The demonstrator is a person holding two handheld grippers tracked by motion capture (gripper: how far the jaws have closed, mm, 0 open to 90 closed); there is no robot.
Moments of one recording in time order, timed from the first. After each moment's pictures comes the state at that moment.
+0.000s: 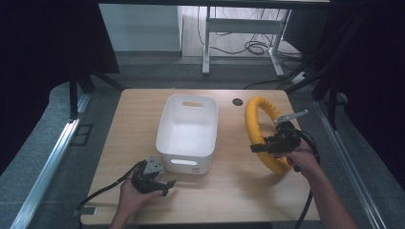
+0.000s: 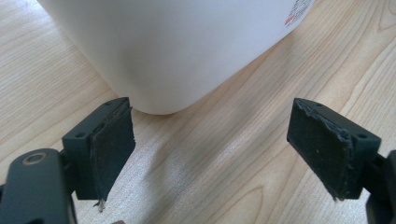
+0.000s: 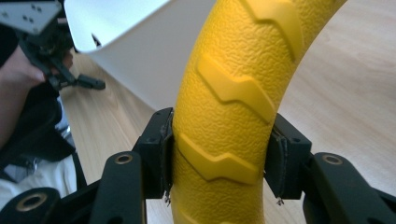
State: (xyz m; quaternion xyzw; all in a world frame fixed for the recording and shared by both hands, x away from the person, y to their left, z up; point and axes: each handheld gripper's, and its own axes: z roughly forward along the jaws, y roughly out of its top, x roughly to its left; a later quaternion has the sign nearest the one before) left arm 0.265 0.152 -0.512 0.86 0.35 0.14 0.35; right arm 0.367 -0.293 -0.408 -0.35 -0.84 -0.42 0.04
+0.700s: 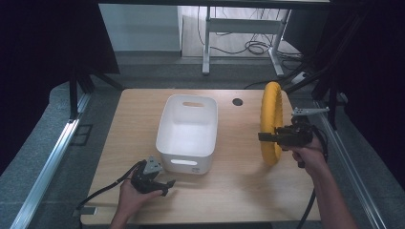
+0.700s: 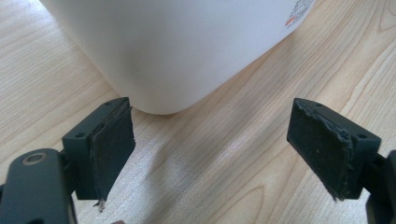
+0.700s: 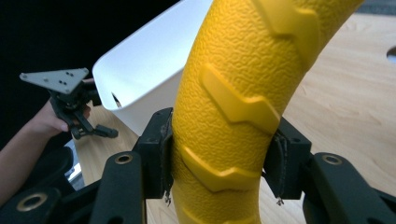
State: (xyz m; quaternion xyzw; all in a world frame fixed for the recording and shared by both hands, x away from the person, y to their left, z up) left arm 0.265 0.153 -0.511 0.86 0.35 0.14 0.35; right arm 0.362 -0.316 -0.382 -0.36 -0.78 -0.51 0.01
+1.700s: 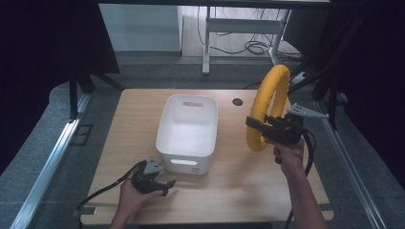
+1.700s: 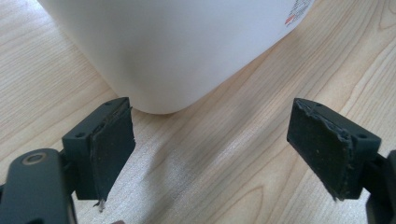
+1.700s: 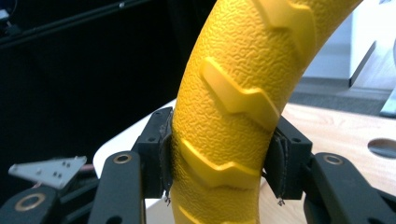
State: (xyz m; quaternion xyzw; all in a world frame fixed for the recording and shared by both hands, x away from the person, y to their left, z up) left arm 0.265 0.152 -0.513 0.86 0.35 0.14 0.35; right arm 0.338 -0.265 -0.357 -0.37 -0.68 -0.62 -0.11
